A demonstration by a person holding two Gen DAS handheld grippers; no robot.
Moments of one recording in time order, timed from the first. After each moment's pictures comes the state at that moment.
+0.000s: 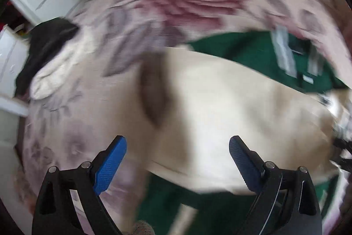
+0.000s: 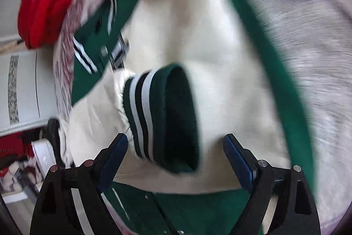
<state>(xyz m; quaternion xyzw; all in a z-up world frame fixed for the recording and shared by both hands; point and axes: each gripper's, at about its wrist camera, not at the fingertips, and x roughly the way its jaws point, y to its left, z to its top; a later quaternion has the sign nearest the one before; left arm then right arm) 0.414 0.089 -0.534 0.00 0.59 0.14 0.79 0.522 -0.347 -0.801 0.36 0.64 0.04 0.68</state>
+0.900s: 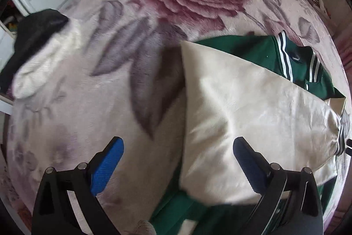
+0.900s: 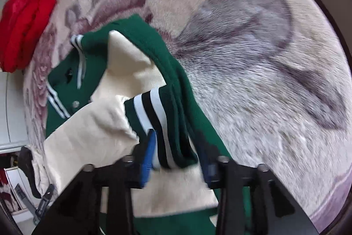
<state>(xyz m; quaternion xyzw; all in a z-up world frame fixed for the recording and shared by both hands) 0.409 0.094 -0.543 -0.04 0.58 0.08 0.81 0.516 -0.416 -0.732 0.29 0.60 -0.10 0.74</state>
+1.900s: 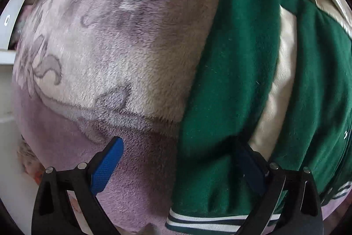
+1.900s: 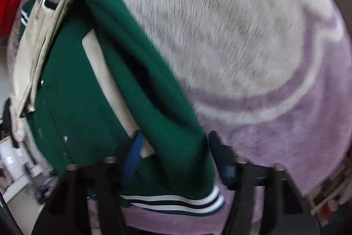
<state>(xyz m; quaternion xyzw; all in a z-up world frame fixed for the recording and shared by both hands) 0.180 0.115 -0.653 -0.02 0.73 0.12 0.67 0.236 -0.419 -0.815 0.28 0.72 -0.10 0.63</state>
